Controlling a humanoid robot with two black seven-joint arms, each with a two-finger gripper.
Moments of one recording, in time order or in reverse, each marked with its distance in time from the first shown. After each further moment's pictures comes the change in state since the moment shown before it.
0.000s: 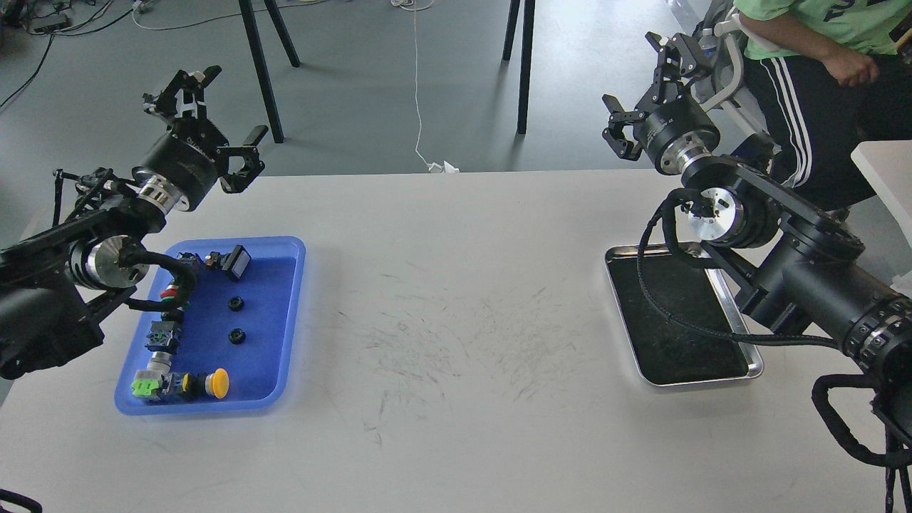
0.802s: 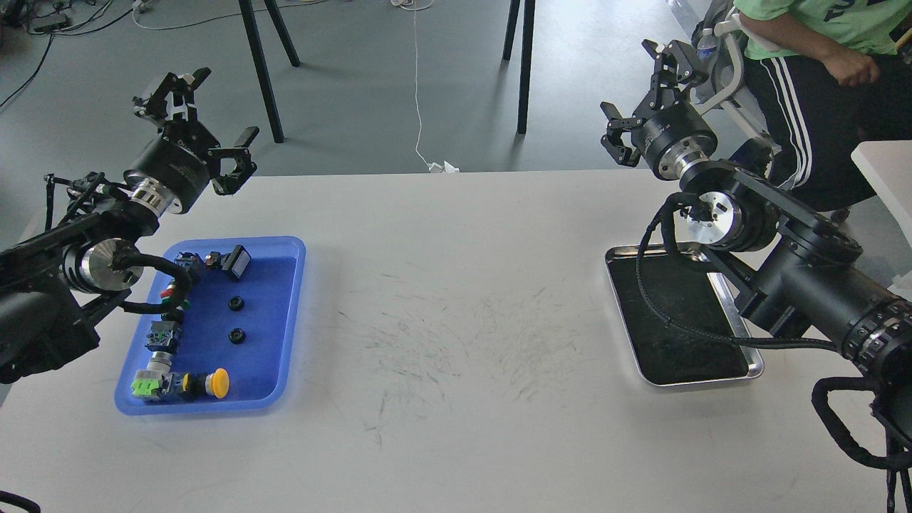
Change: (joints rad) left arm 0.010 0.006 0.002 0.013 0.000 0.000 0.000; right arm -0.006 0.001 -0.010 0.000 0.002 -0.007 -0.013
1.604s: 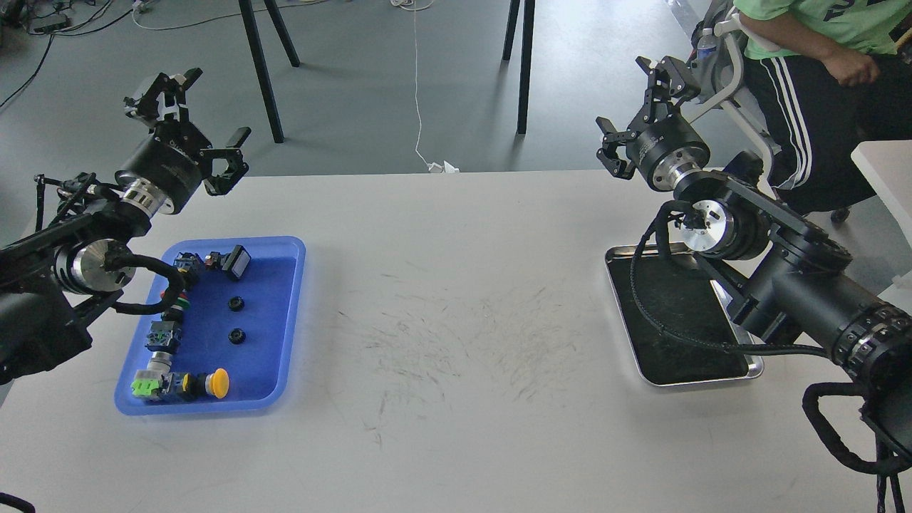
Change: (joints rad) left arm 0.003 0.014 0.003 0.005 -0.001 0.000 0.000; right arm -0.014 0.033 0.005 -0.027 0.002 0.000 -0.018
